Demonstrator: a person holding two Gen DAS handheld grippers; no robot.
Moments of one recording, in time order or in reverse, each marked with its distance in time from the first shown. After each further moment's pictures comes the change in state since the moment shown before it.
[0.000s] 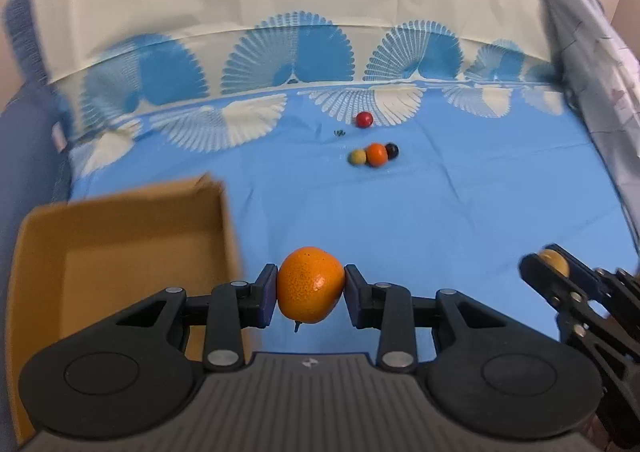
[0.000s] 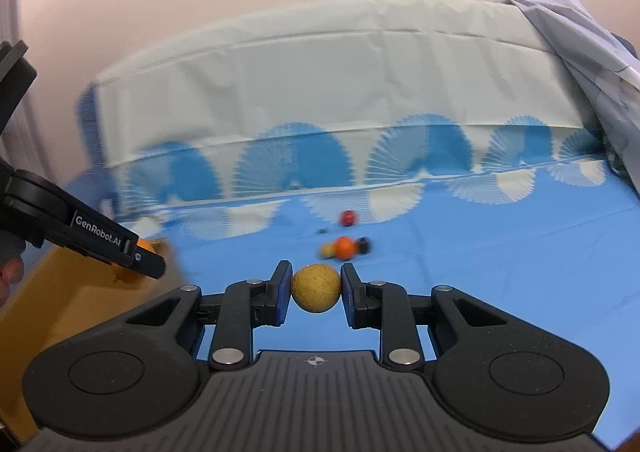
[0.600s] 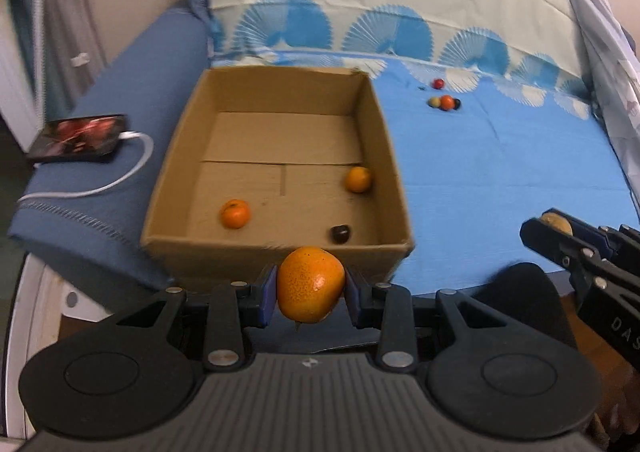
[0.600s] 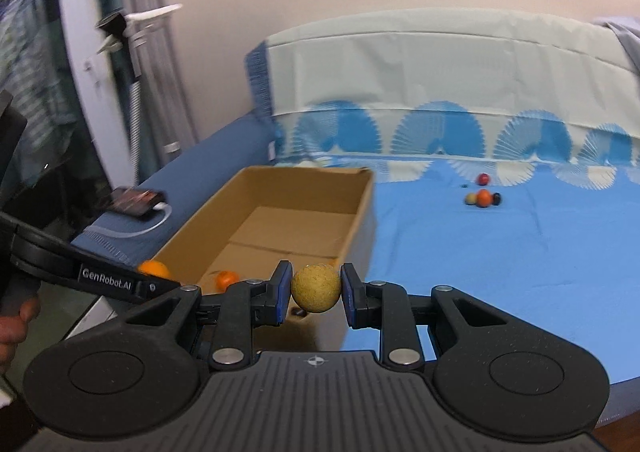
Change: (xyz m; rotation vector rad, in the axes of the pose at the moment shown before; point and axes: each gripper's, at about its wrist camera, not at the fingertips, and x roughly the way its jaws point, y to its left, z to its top) left arm -0.180 0.086 -0.223 -0.178 -0.038 0.142; right arm -0.161 0.148 -0.071 -0.158 0.083 0.263
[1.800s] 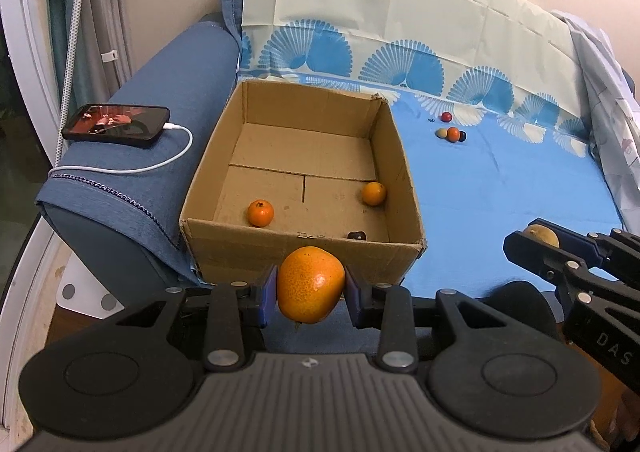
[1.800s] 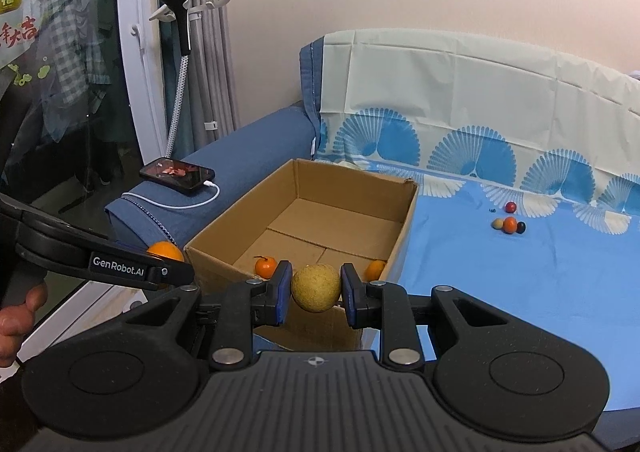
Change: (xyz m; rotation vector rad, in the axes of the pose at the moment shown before) left arm -0.027 0.028 -0.027 -0.080 -0.077 -0.026; right arm -0.009 0.046 0.005 -0.130 0.011 0.019
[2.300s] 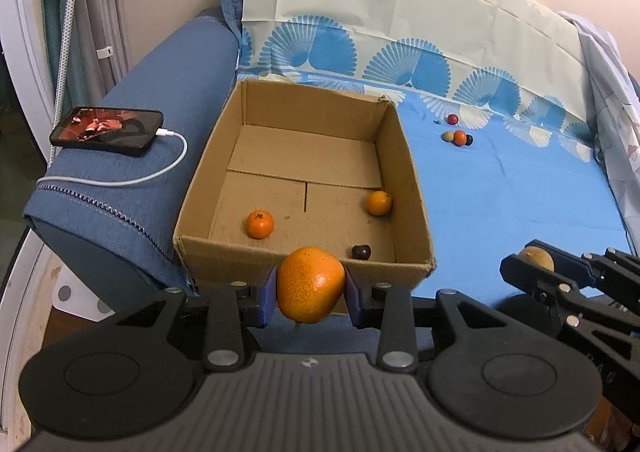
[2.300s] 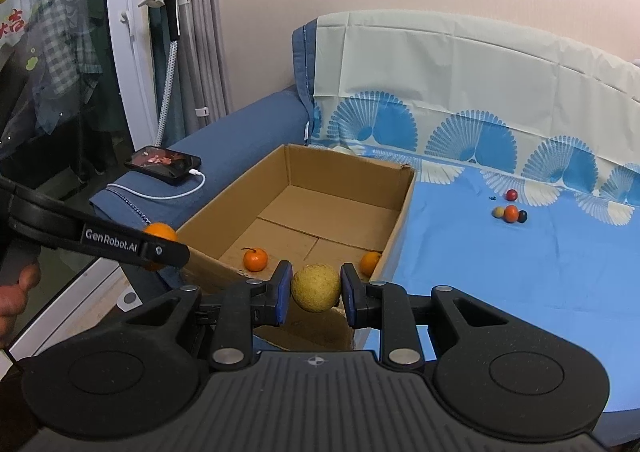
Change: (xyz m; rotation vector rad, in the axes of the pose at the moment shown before) left arm 0.026 0.006 0.024 -0.010 0.016 -0.002; right arm 0.032 -0.007 0.005 0.006 0.050 -0.009
